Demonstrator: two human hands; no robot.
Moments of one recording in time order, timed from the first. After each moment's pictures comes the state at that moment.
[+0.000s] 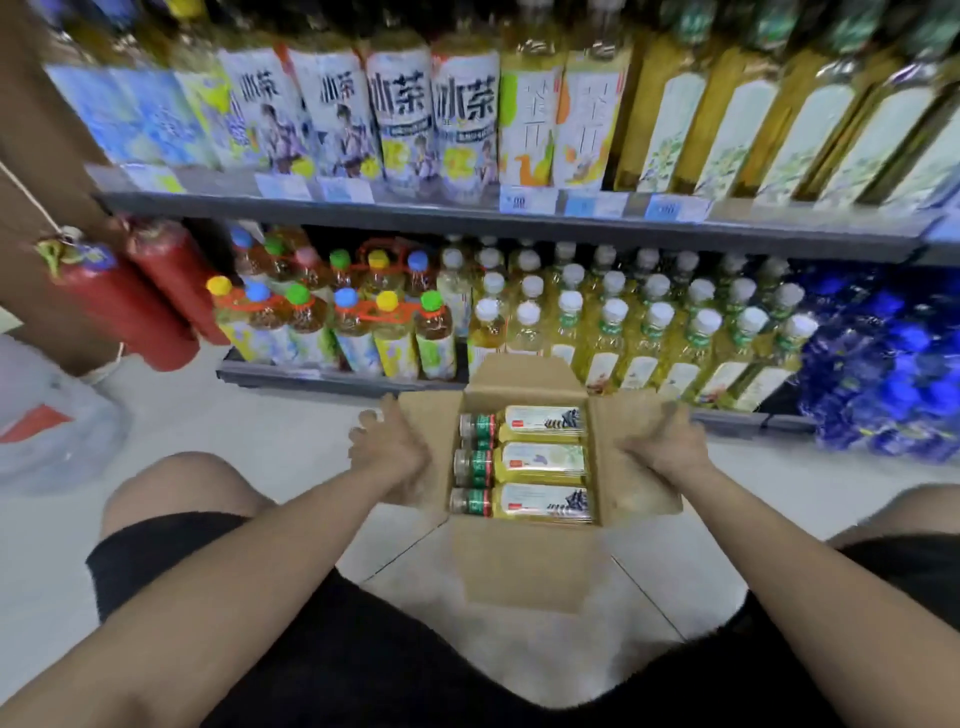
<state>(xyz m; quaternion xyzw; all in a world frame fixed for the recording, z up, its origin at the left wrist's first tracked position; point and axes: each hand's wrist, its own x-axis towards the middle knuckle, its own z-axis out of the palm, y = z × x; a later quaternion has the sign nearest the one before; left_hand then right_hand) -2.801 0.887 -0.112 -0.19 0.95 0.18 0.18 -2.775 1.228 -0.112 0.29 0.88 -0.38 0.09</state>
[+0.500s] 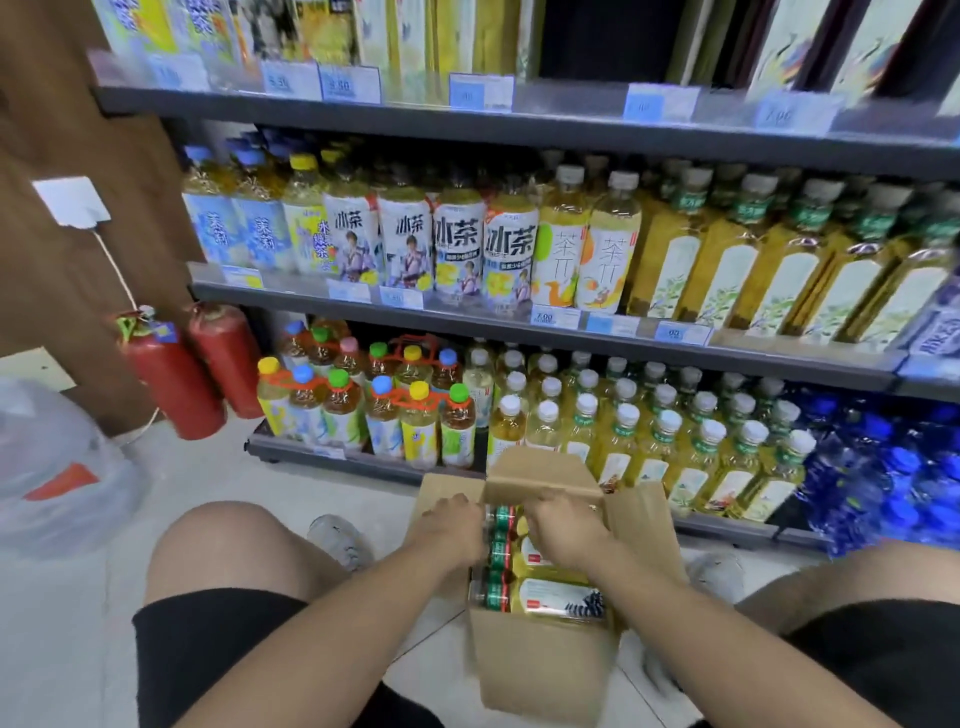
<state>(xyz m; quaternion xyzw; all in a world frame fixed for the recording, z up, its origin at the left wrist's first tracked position) -2.796 0.918 -0.085 0.07 0.97 0.05 0.22 -2.797 1.097 -0.091 -0.17 0.98 -0.02 0.09</state>
